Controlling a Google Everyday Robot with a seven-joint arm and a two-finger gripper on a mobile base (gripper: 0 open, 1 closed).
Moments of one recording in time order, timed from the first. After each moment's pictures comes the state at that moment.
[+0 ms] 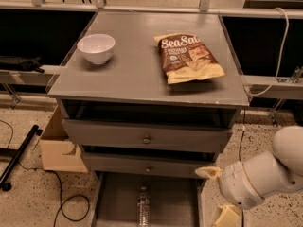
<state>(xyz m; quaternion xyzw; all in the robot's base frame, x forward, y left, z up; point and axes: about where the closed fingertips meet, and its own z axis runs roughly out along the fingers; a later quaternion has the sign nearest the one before) 0.322 -0.126 0.684 -0.59 0.72 0.31 0.20</state>
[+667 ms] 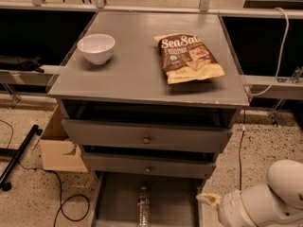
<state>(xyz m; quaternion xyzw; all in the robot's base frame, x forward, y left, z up) 0.280 -0.129 0.619 -0.55 0.74 0.33 0.18</state>
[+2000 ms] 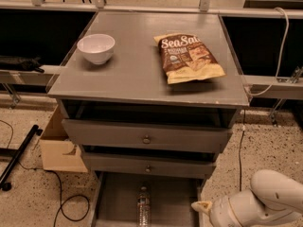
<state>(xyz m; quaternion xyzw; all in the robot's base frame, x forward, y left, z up) 0.290 -0.125 0.536 -0.50 0.76 0.39 0.15</state>
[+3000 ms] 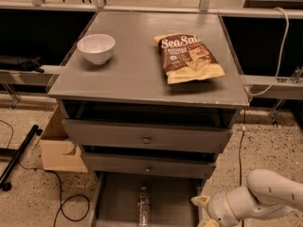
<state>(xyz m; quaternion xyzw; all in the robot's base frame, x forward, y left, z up) 0.324 -0.130 0.495 -0.45 0.78 0.41 0.16</state>
